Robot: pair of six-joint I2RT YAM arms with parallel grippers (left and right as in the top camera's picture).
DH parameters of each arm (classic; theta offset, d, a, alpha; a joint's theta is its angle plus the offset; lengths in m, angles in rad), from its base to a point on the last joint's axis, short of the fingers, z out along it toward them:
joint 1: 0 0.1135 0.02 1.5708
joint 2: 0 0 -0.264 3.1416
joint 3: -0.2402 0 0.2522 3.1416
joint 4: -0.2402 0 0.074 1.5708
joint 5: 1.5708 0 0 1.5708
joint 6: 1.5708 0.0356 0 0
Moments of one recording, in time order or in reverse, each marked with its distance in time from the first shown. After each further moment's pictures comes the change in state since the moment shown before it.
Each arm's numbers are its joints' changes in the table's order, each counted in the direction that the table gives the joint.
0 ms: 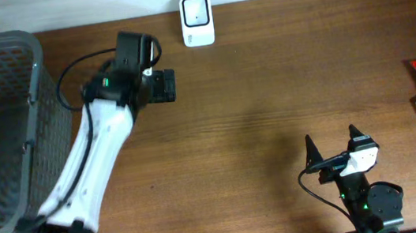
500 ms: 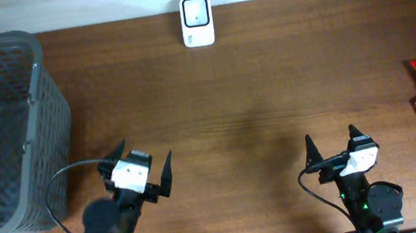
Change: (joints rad) left arm 0.004 1.246 1.191 0.748 0.203 0.259; right arm 0.002 0.002 0.000 0.000 0.003 0.000
